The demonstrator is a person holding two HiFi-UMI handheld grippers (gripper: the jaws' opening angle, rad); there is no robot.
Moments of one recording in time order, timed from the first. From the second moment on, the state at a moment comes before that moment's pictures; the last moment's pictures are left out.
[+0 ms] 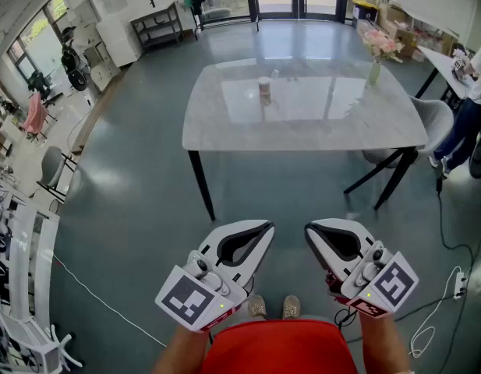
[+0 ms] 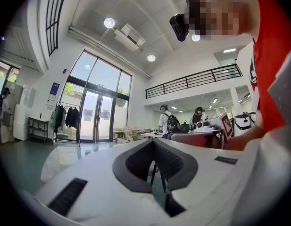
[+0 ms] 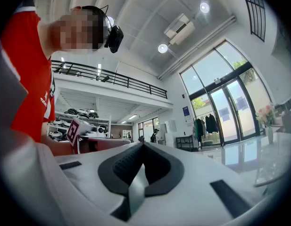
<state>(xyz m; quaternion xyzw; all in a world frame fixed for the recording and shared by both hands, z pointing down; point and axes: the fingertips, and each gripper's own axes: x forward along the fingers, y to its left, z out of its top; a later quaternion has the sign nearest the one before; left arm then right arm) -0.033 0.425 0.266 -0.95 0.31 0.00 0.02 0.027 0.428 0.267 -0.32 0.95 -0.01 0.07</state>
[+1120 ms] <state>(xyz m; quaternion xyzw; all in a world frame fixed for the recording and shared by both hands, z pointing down) -0.013 0.411 0.255 -0.93 0.36 0.02 0.01 0.073 0.419 0.264 -0.30 0.95 -0.02 0.09</state>
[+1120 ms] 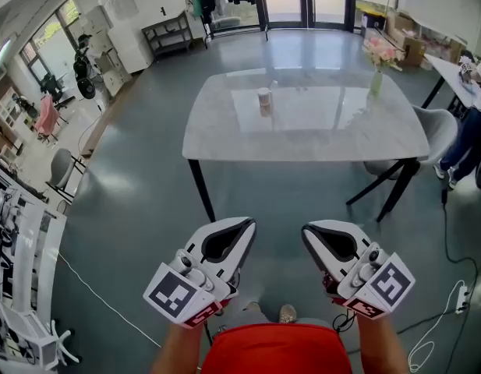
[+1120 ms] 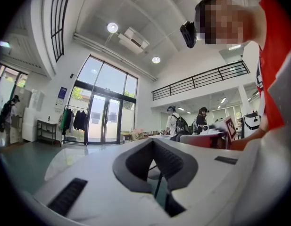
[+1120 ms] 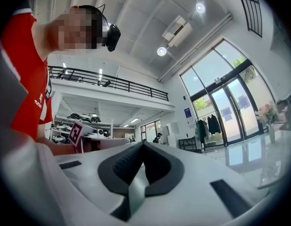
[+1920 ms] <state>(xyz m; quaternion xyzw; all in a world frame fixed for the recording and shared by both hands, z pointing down) -0.031 0.278 0.252 -0.92 0.39 0.02 0.04 0.089 0.284 0.273 -0.30 0.95 -0.03 0.09</state>
